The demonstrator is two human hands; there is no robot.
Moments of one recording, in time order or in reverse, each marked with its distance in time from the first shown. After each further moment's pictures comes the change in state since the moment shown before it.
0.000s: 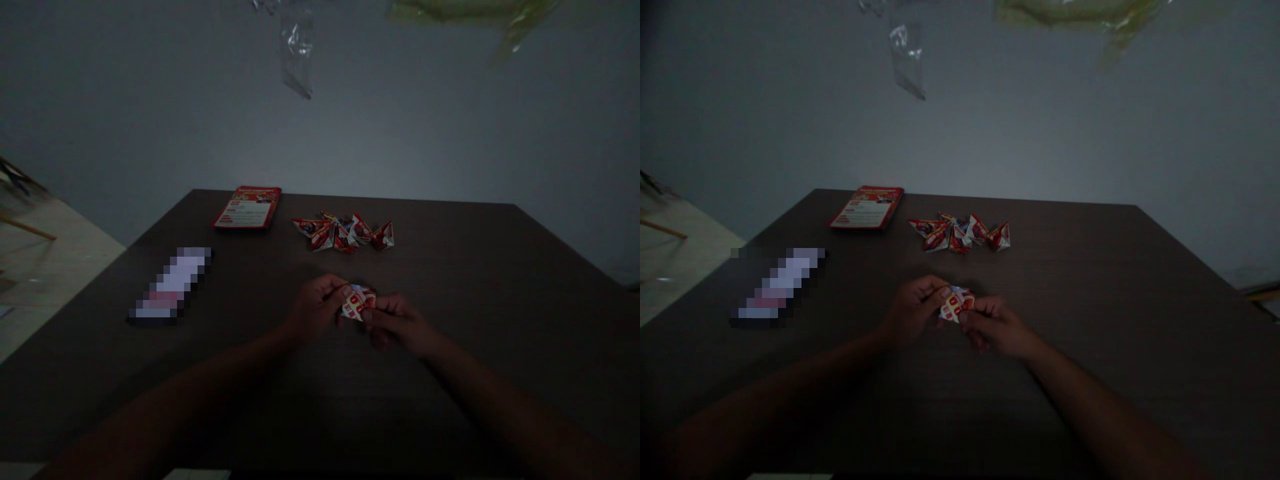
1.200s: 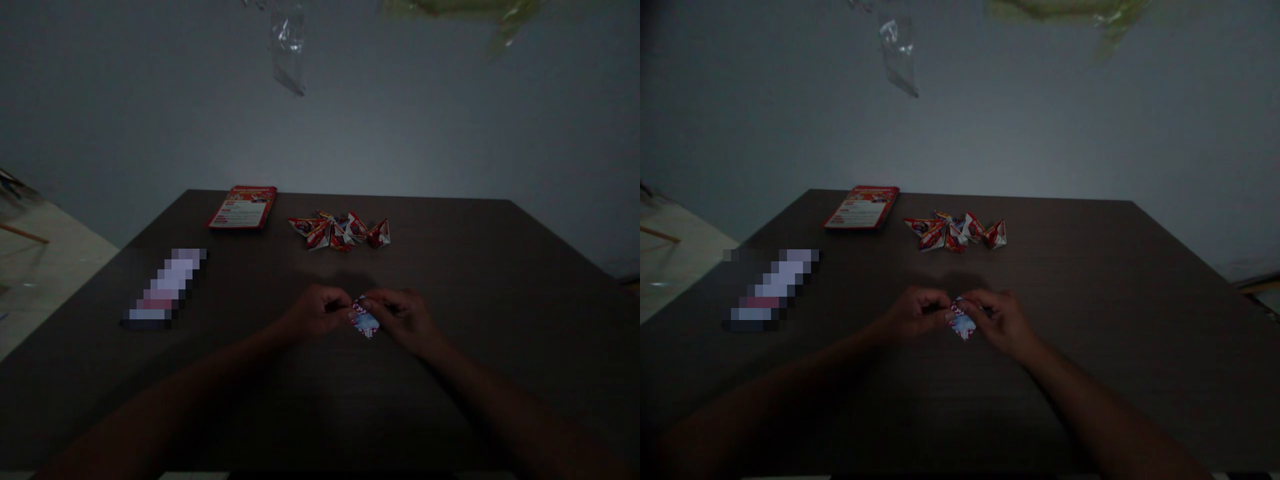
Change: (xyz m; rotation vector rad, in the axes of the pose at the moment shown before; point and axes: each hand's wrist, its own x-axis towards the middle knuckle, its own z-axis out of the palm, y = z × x) left_hand 0.001 0.009 -0.006 0.201 -0.325 -0.032; right_hand -0.008 -0.012 0.000 -0.730 0.313 -0.439
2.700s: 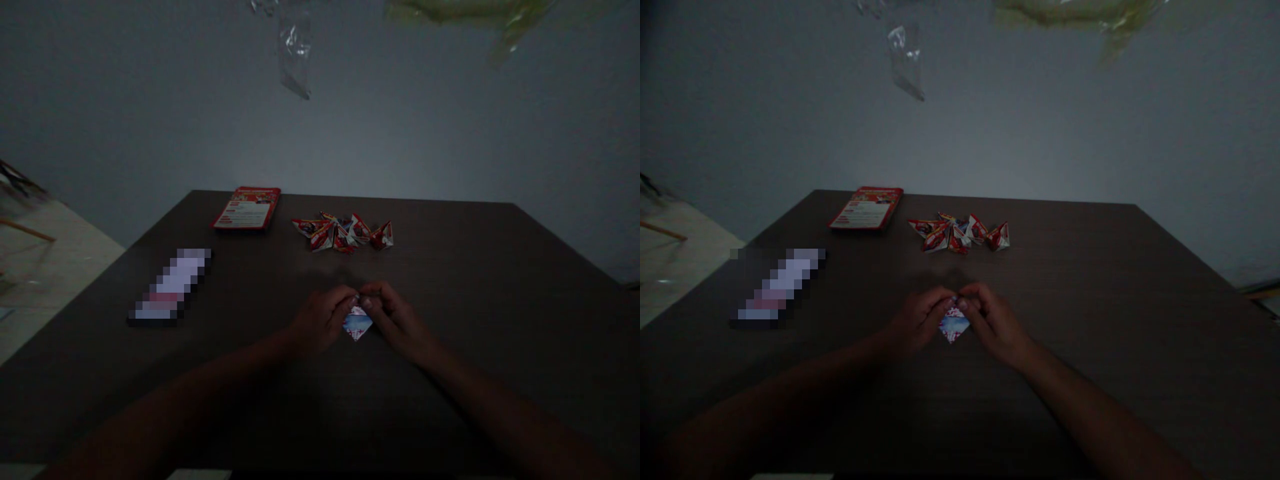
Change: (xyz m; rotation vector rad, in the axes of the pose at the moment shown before) left_hand -0.007 0.003 0.007 0.404 0.175 0.177; right_hand -0.003 -0.002 0.012 0.121 -0.069 0.118
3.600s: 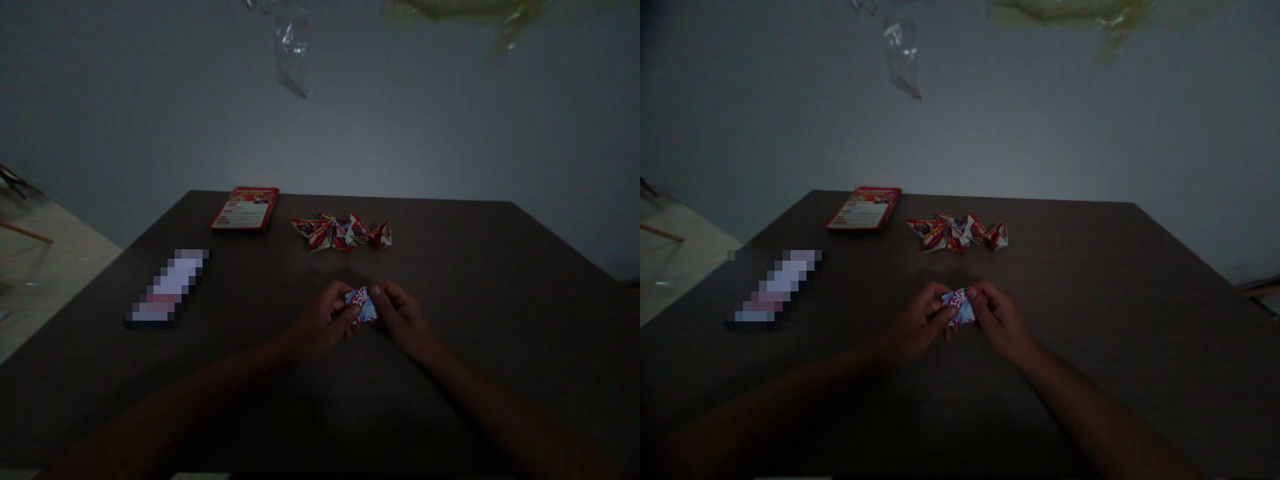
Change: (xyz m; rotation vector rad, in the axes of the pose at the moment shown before) left_hand -0.005 -0.002 0.016 -0.601 -0.040 -0.183; right_hand 0.002 0.004 -0.001 0.121 0.179 0.071
